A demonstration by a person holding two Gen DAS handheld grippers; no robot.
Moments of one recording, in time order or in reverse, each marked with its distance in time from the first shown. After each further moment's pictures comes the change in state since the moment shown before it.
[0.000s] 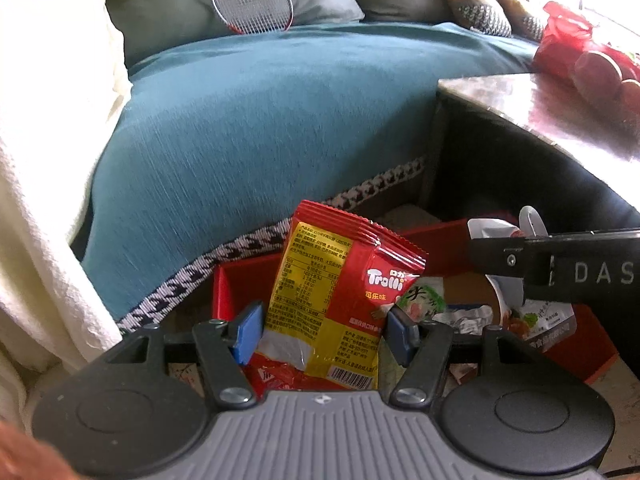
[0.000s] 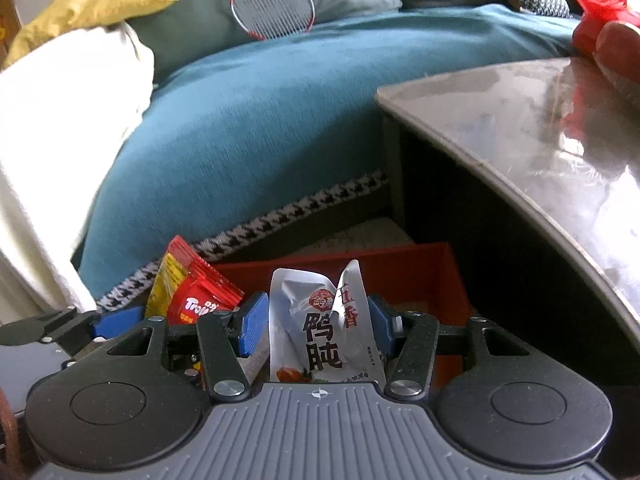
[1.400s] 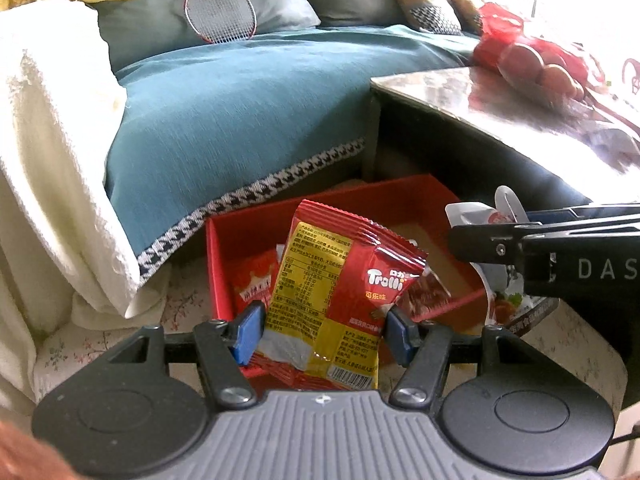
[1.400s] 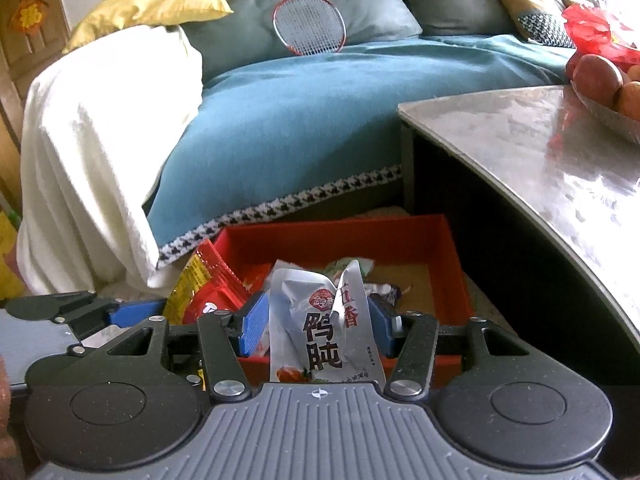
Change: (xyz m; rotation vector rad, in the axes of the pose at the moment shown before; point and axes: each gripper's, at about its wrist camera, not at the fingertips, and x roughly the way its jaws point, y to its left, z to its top) left arm -0.088 -0.003 -0.053 0.049 -0.014 -0.113; right arm -0.092 0.026 -0.050 -0.081 -0.063 0.034
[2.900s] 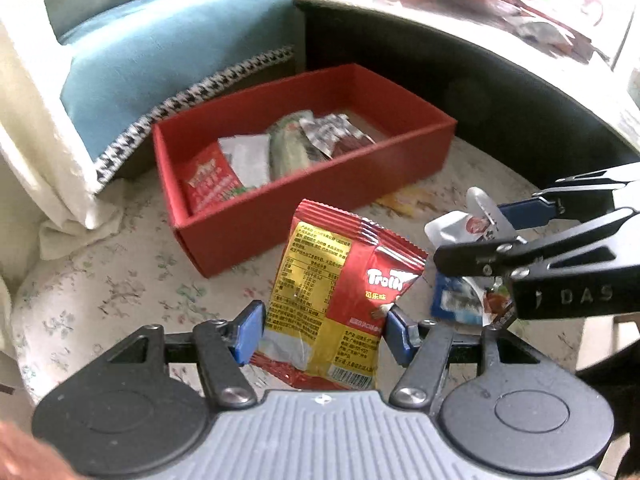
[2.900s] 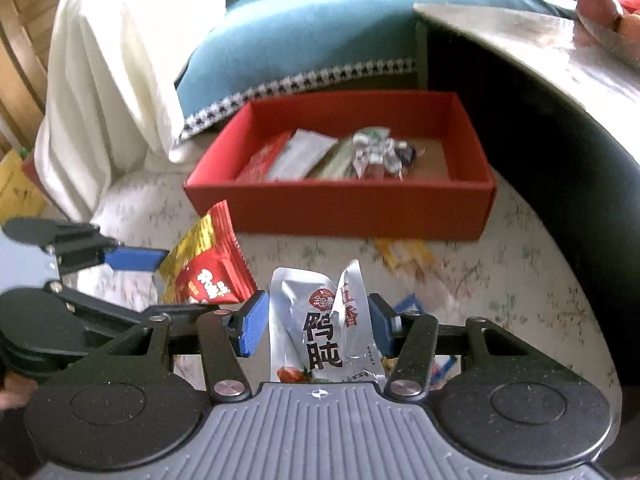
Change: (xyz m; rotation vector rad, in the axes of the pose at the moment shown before) left arm -0.029 -0.012 -0.073 0.155 0.184 -0.121; right arm -0.028 0.017 -0.089 -0.034 0.184 0.027
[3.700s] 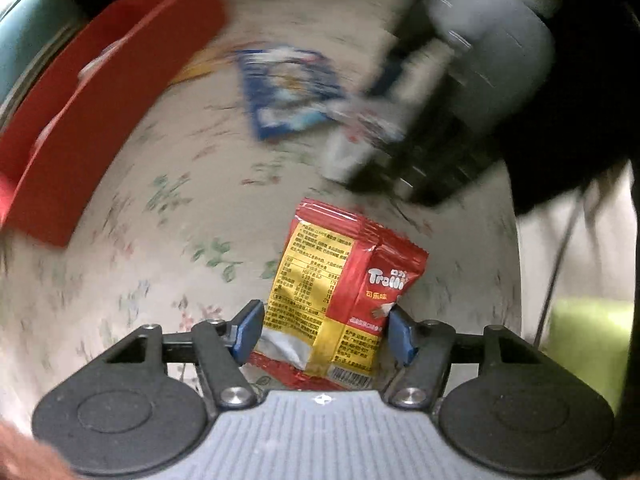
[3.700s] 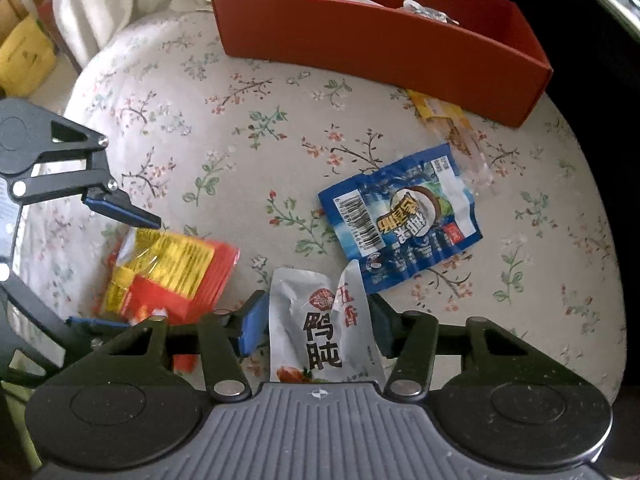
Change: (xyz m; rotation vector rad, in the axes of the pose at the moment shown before) left arm 0.017 -0.063 -0.072 0.500 0.290 -0.194; right arm 0.031 0.009 -0.076 -0.223 0.298 -0.022
